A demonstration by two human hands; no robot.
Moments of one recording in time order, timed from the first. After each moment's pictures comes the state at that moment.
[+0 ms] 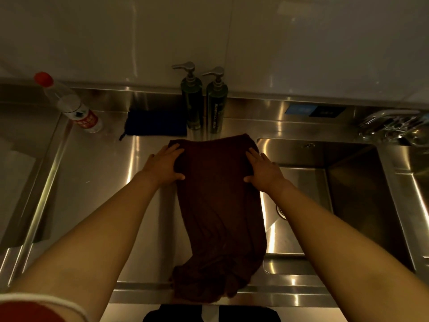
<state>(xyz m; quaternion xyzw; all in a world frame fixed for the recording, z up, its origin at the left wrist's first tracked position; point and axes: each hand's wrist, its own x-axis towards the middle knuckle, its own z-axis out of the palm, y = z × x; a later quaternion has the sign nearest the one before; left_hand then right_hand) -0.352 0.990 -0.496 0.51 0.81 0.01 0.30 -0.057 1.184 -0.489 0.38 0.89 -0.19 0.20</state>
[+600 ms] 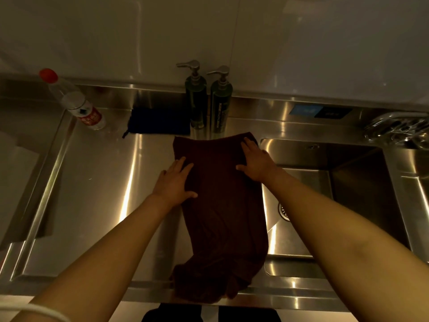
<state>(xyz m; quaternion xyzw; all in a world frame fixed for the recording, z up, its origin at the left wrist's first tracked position) -0.294 0.957 -0.506 0.51 0.81 0.03 0.29 -0.098 1.197 -0.488 0.34 0.90 -0.21 0.18</state>
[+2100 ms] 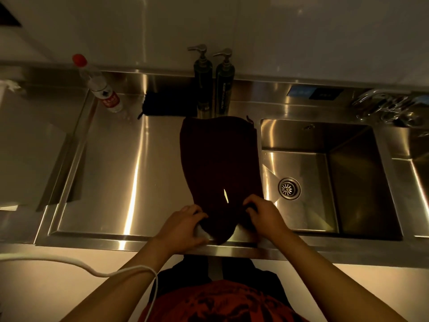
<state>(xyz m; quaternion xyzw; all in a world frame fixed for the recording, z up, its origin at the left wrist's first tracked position) -0.165 0.787 -0.480 0.59 0.73 0.06 0.33 0.058 0.984 -0.459 0.42 0.81 -0.40 0.04</state>
